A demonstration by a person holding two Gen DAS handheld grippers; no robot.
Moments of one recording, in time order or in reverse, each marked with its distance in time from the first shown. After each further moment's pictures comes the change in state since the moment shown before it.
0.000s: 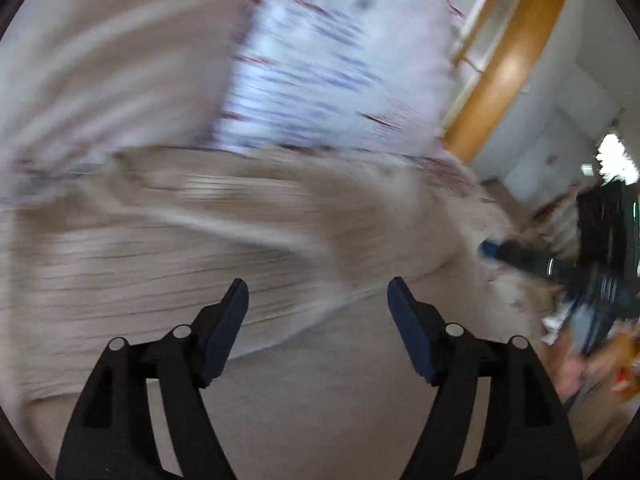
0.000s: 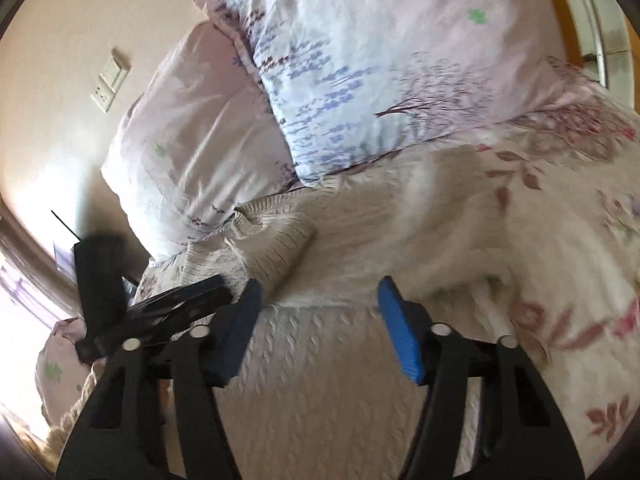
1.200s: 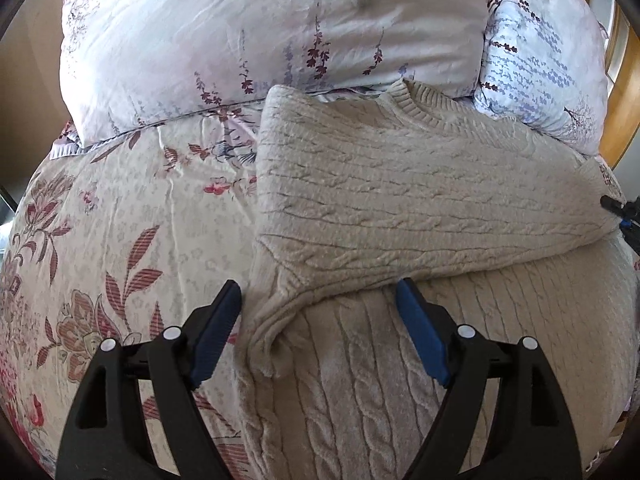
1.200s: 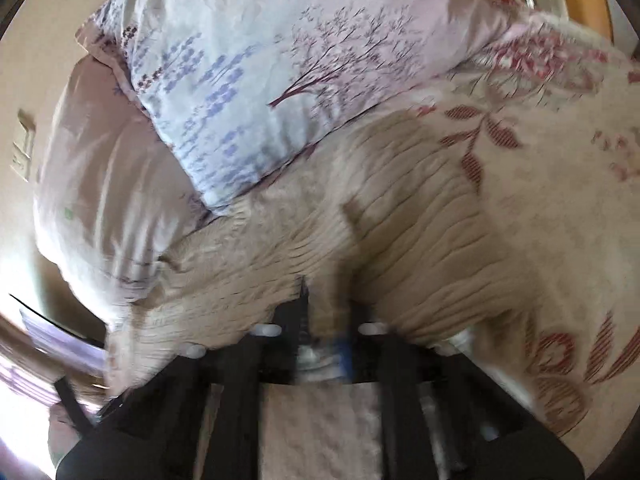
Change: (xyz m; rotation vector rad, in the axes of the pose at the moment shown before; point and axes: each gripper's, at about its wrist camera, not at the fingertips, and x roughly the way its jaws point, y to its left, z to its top) left arm -0.047 0.119 -0.077 -0.175 0.079 0.441; right arm 0.059 -0.053 0.007 0.249 -0.056 -0.172
